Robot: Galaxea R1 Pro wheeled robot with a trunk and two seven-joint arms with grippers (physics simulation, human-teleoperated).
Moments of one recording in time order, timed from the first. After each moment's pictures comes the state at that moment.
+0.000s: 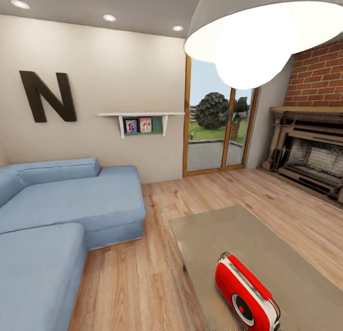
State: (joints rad) left arm 0.00 -0.01 0.00 -0.05 0.09 -0.01 0.01; right arm -0.01 0.00 0.00 0.00 0.00 -0.02 0.00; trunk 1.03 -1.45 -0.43
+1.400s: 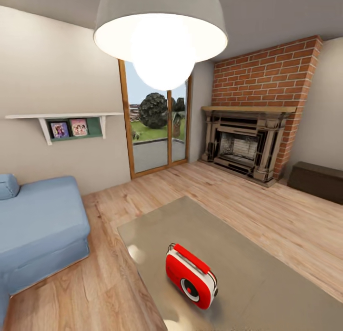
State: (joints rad) left arm 0.00 -0.01 0.00 -0.05 0.09 -0.01 0.01; right arm -0.01 0.00 0.00 0.00 0.00 -0.02 0.00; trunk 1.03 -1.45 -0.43
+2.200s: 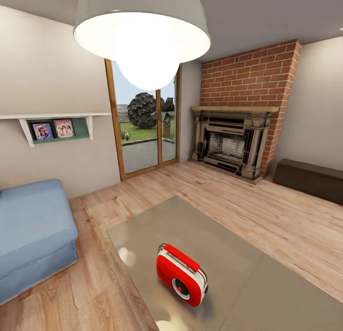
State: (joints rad) left arm 0.00 -0.01 0.00 -0.05 0.09 -0.01 0.01; right arm -0.01 0.00 0.00 0.00 0.00 -0.02 0.00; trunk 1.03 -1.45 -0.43
